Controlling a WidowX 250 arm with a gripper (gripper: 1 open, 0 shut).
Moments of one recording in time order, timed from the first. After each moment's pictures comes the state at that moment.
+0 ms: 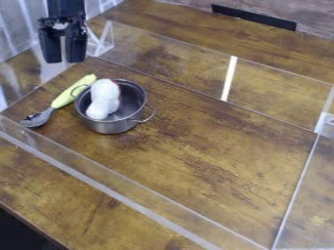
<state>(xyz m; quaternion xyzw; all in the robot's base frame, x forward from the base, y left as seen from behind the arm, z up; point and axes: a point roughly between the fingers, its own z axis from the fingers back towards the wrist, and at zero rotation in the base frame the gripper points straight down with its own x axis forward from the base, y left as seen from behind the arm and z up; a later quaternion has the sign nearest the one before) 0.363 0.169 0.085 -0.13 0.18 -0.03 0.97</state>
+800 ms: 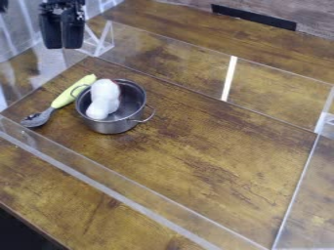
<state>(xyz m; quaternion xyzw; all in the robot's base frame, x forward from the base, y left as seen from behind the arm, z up) 0.374 0.178 0.094 -0.13 0.17 -0.08 0.97</state>
